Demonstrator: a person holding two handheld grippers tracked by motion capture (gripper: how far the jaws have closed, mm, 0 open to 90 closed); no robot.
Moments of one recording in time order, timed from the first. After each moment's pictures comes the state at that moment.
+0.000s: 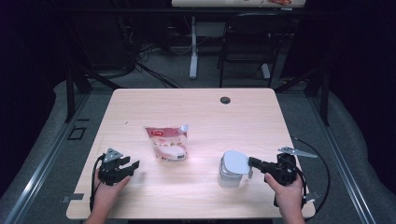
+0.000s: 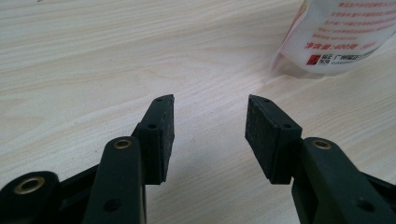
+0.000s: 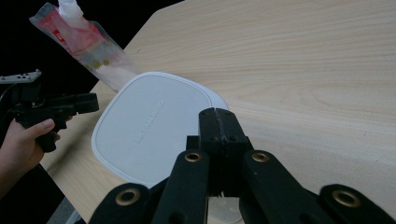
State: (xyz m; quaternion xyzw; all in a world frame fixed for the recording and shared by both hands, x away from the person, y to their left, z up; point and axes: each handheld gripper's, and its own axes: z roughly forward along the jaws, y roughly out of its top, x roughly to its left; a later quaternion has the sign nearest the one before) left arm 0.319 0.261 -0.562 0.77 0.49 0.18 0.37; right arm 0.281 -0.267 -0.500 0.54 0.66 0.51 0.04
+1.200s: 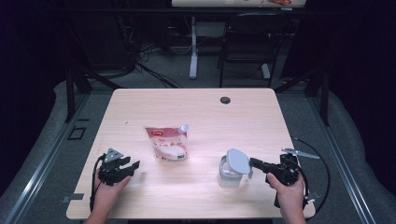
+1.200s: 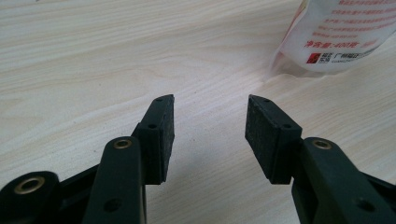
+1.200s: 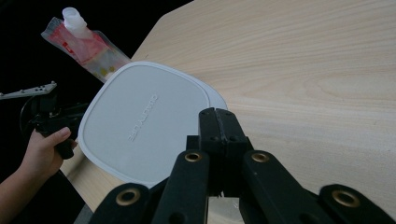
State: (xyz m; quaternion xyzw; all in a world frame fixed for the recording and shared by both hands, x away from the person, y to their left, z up) left arm 0.319 0.260 -0.562 0.77 0.49 0.18 0.37; right arm 0.283 -0.276 -0.508 0.55 0.64 0.53 0.00
